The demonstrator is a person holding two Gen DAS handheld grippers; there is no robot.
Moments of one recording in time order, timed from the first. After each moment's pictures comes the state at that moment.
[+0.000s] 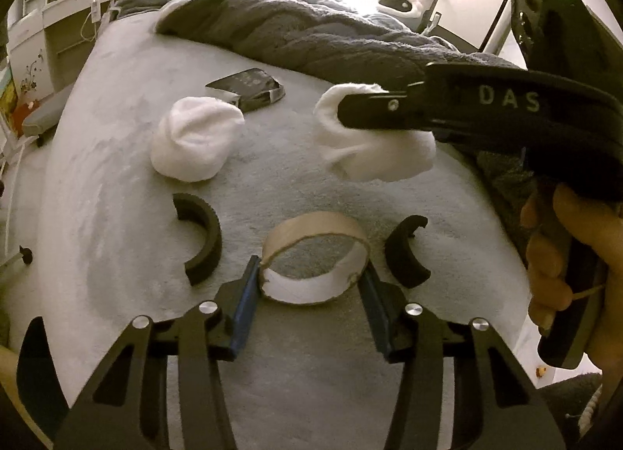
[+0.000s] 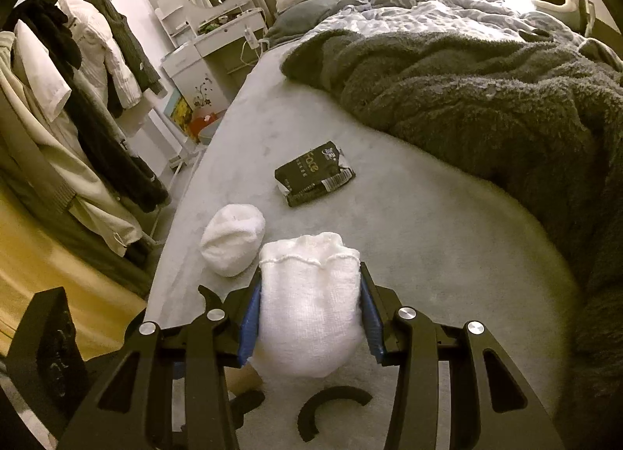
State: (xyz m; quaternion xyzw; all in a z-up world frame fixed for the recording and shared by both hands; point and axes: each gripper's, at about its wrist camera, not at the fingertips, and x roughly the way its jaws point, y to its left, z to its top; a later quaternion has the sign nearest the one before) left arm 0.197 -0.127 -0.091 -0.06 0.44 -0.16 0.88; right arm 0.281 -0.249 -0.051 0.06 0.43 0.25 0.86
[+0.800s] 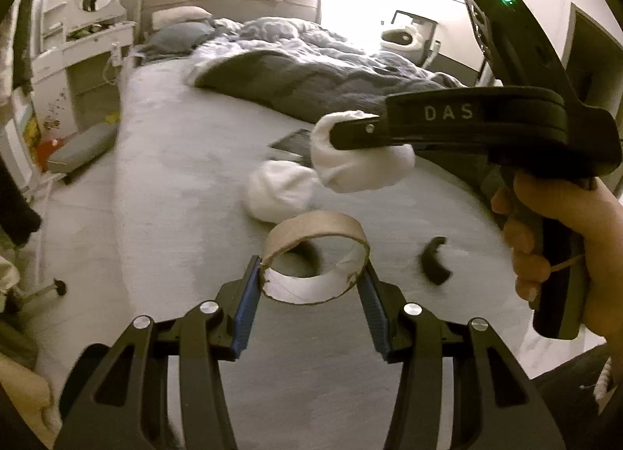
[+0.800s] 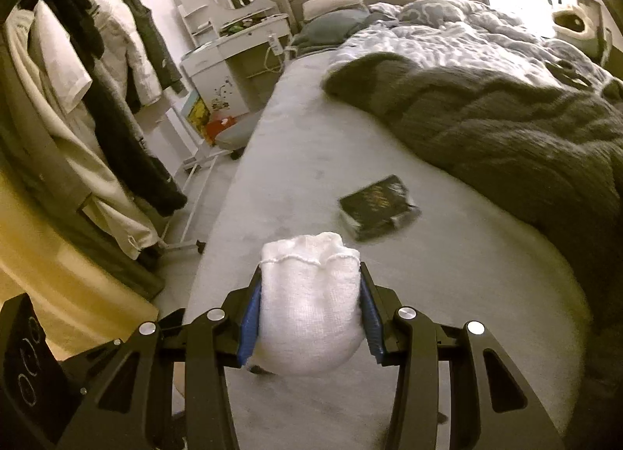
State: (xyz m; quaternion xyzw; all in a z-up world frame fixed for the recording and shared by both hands) left arm 0.157 -0.057 -0.047 -0.03 0.36 -0.13 0.92; right arm 0.276 -0.181 -0.018 0.04 0.41 0.27 0.87
